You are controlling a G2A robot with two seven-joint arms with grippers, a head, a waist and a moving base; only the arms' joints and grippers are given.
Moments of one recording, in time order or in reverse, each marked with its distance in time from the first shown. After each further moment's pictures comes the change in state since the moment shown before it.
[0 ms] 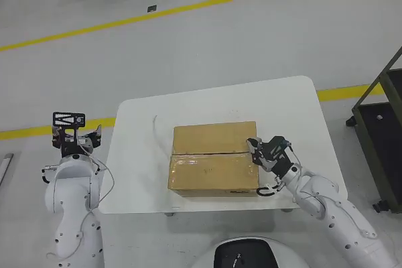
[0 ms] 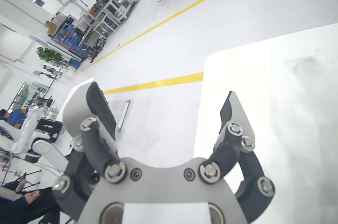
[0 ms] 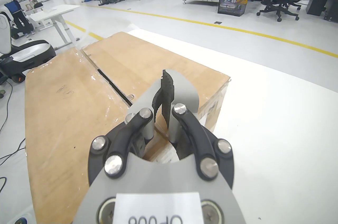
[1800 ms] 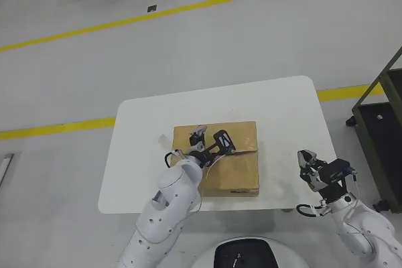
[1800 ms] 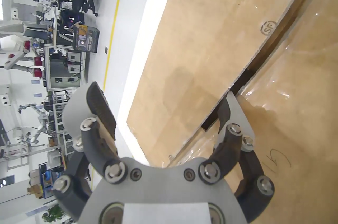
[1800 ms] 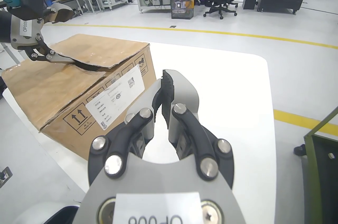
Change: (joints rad) left arm -0.153 -0.063 0.739 0.162 0.216 -0.285 0.002; right arm -0.416 0.051 0.311 -0.267 0.014 0.078 -0.125
